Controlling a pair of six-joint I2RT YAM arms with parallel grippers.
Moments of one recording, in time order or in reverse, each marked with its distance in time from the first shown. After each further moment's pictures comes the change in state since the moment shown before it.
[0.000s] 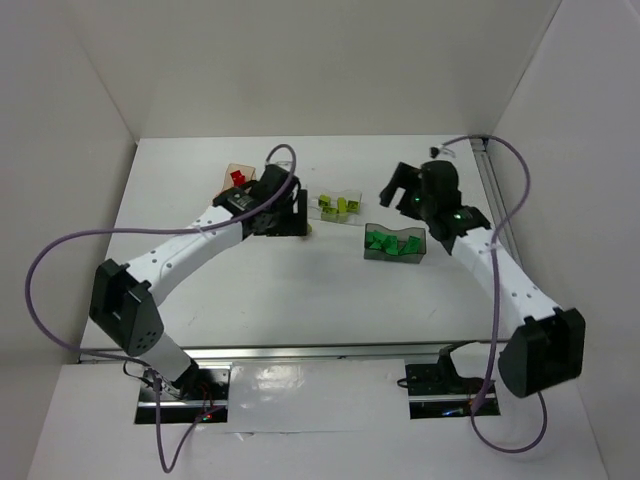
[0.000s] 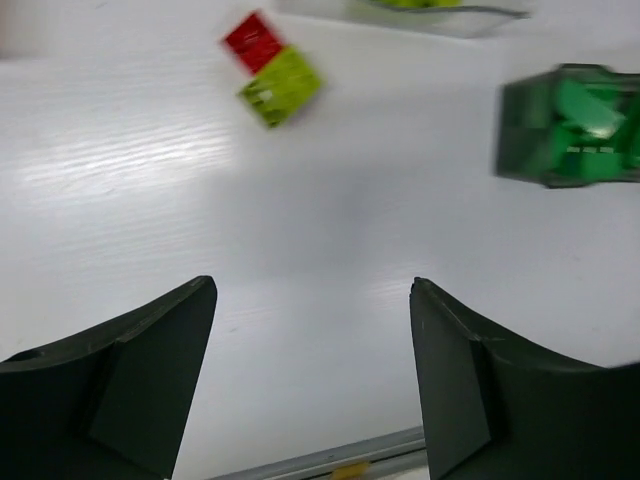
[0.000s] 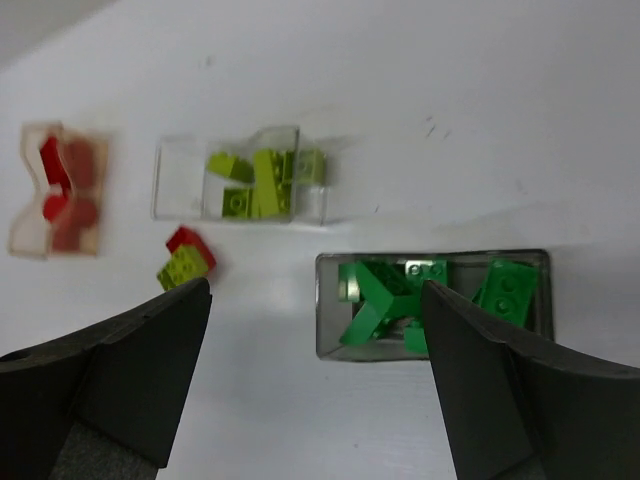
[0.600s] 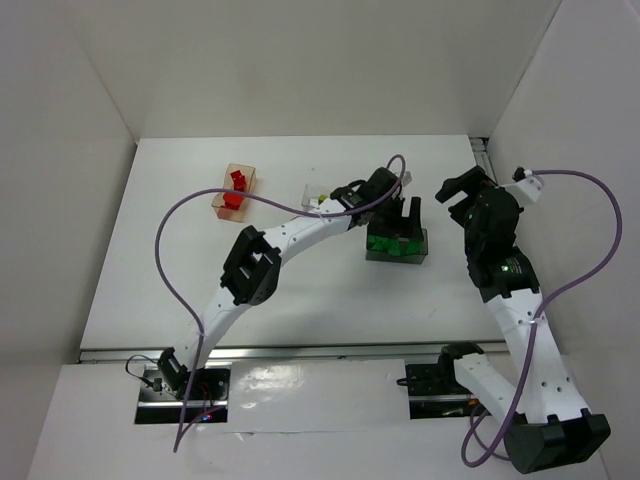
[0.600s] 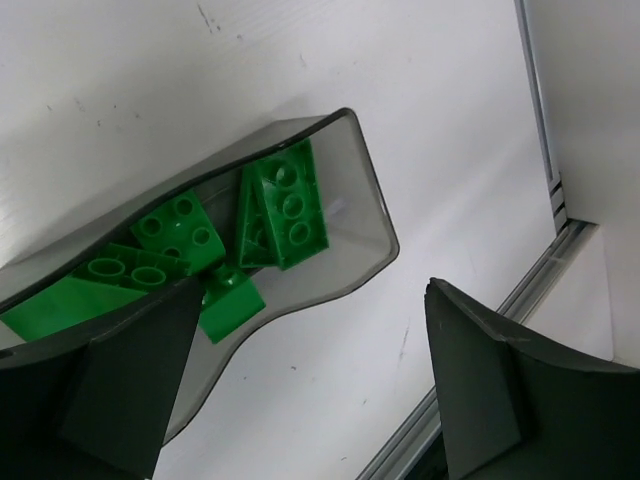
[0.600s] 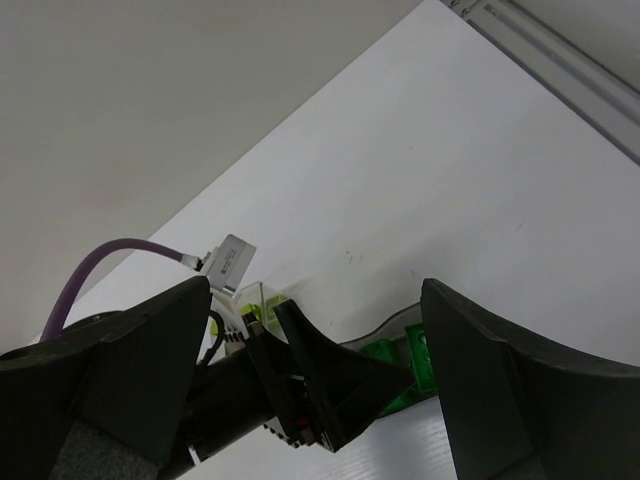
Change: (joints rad) left arm -0.188 0.846 0.829 0.169 0.431 -0.081; right arm -0.090 -0.361 -0.077 -0.022 0.296 0.100
